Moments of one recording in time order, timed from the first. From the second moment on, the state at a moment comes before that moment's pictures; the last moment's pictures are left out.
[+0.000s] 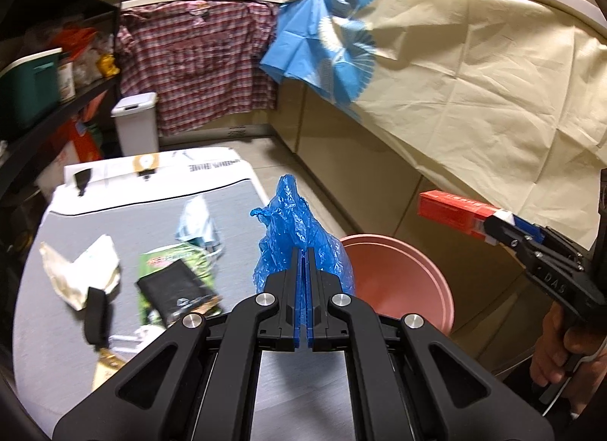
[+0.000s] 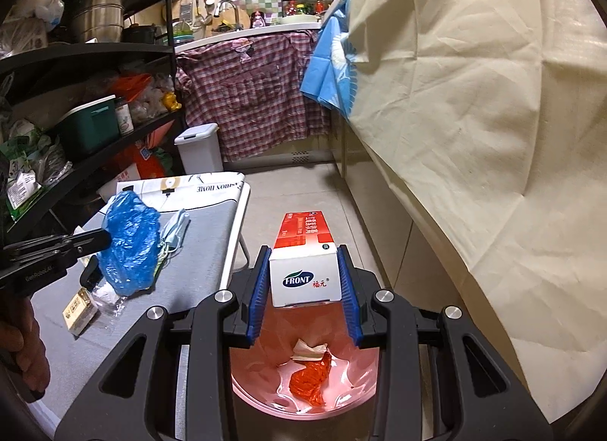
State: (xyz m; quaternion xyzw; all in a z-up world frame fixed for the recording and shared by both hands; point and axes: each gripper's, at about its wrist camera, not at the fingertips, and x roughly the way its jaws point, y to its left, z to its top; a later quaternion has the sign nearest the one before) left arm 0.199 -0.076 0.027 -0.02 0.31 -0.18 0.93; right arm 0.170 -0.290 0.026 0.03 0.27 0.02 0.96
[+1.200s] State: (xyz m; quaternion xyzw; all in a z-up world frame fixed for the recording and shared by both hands) left arm 0.214 -0.139 0.011 0.01 0.32 -0.23 0.92; right arm 0.179 -0.298 0.016 0.03 0.29 0.00 0.96
